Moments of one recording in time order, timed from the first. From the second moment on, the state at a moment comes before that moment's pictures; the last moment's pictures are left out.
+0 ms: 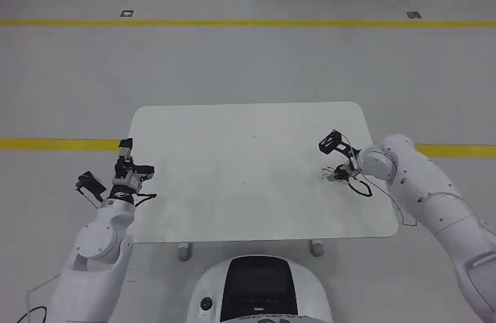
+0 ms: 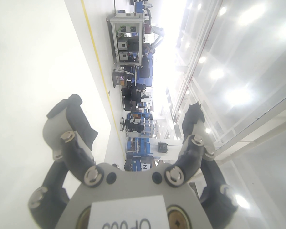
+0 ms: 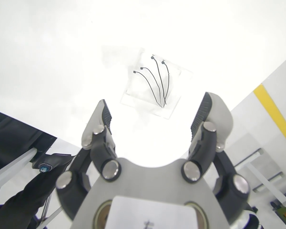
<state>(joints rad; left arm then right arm) 1.73 -1.15 -1.60 -1.80 -0.42 0.00 0.00 -0.78 -0.93 0.72 -1.18 -0.84 -0.34 1.00</state>
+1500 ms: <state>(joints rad) 1.73 -1.15 -1.60 -1.80 -0.42 0.00 0.00 -0.71 -1.06 0.53 -0.92 -0.89 -0.29 0.85</state>
